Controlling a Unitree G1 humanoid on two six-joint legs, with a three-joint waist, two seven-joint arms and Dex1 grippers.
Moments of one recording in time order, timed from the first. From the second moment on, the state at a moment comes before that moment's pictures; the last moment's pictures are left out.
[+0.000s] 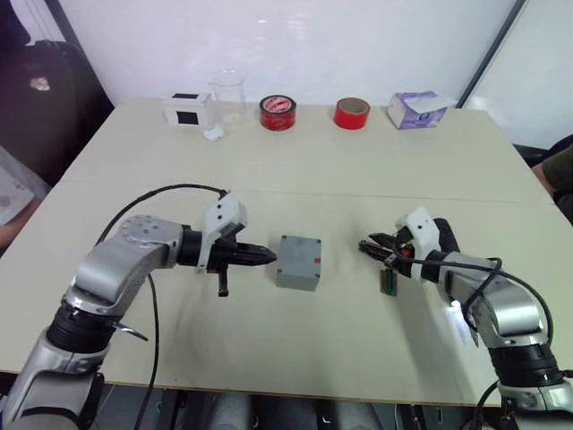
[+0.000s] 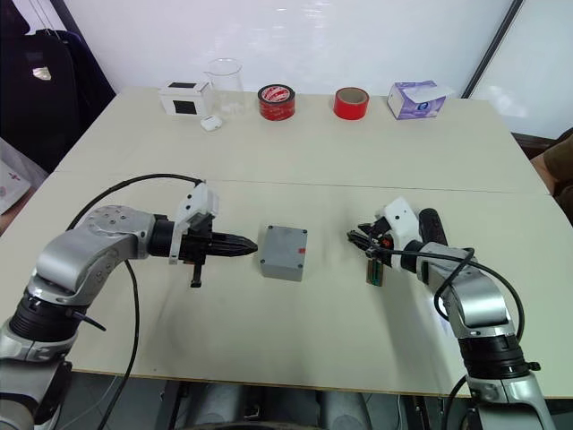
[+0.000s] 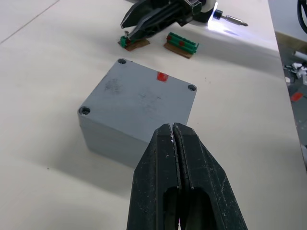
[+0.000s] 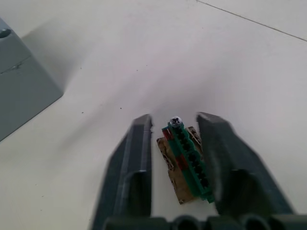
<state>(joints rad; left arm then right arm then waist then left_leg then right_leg) -0.51 0.70 -0.16 -0.30 -0.49 0.79 -1.11 -0.27 -0.61 -0.04 -0.13 0.34 0.63 0.67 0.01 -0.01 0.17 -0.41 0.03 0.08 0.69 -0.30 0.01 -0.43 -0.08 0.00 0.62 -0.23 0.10</state>
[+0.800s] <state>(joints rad) -0.51 0.70 -0.17 -0.29 -0.49 0.77 -1.10 -0.28 -0.63 -0.09 -0.23 0.36 0.64 0.68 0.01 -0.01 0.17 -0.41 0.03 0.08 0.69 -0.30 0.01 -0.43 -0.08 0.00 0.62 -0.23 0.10</state>
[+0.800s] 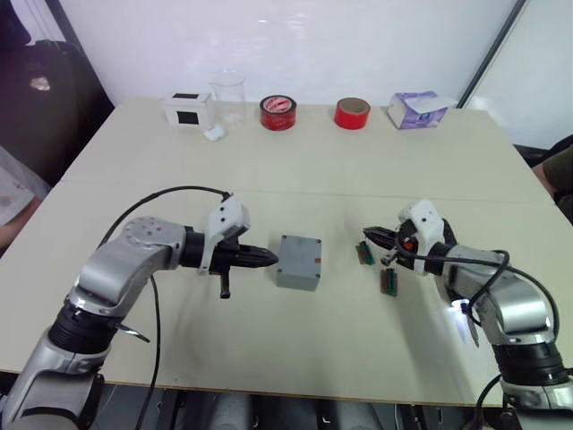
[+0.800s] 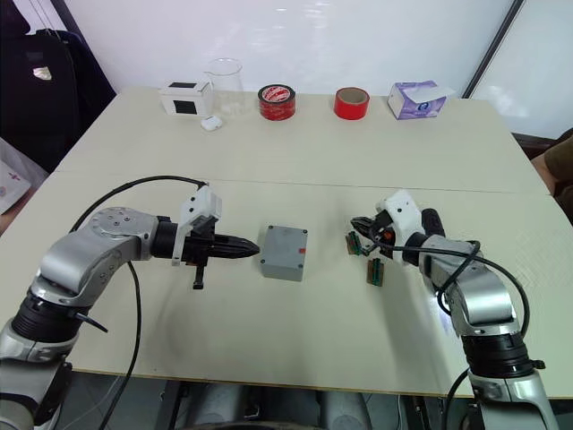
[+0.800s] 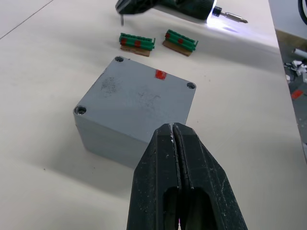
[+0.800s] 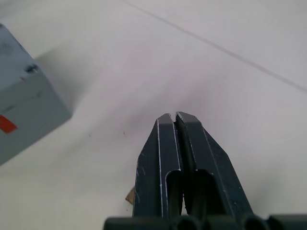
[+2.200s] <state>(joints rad) -0.51 0.71 -0.13 -0.23 -0.51 0.76 -1.08 -0.31 -0.51 0.10 -0.37 0.37 0.64 0.64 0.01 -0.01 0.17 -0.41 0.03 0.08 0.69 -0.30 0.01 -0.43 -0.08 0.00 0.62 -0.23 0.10</state>
